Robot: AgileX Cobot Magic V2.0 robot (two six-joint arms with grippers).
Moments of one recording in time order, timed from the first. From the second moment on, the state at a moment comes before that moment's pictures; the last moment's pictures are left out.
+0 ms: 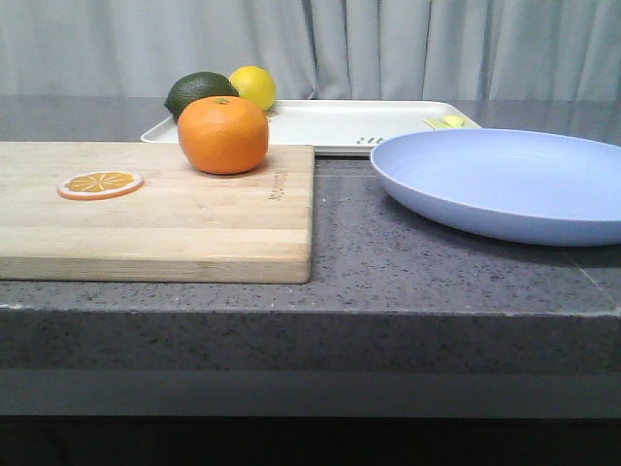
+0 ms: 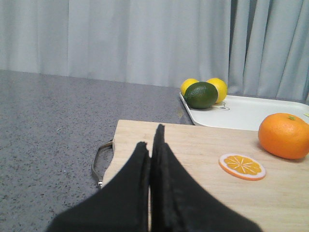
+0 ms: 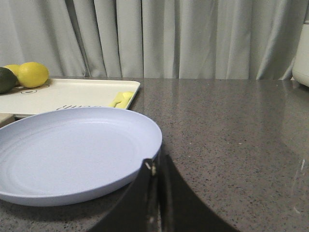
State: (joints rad) left arm -0.10 0.00 0.01 -0.06 0.00 -0.03; right arm 0.01 -0.01 0.03 0.04 -0.01 0.01
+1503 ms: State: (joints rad) left arm -0.10 0.58 -0.76 -0.08 0.68 -0.03; right arm 0.01 0.55 -0.63 0.00 0.60 0.01
